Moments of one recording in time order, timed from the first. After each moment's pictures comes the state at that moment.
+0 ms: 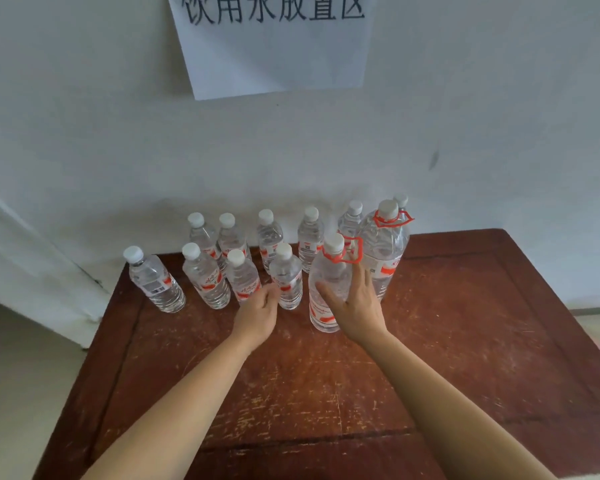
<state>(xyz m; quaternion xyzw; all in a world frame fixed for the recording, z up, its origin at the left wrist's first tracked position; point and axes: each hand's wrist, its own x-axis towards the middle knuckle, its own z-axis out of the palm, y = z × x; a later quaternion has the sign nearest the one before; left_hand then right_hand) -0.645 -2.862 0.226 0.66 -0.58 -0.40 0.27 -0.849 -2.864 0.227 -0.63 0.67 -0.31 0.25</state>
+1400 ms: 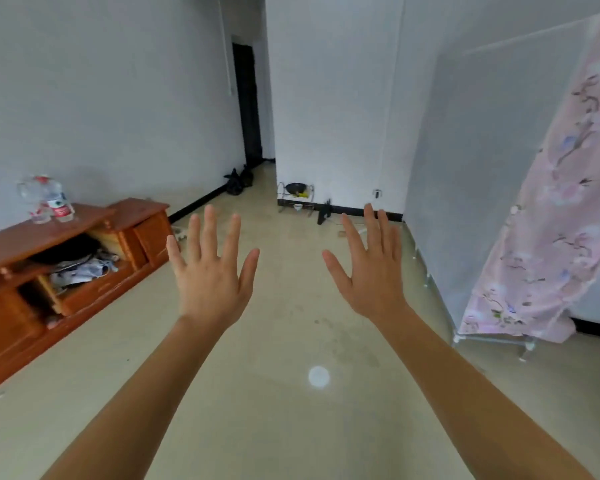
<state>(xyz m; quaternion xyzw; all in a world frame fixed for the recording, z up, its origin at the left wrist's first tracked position) -0.324 -1.825 0.434 0.92 0.19 0.35 -0.02 -0.188 -2.044 0.415 -0.86 -0.30 -0.35 0.21</state>
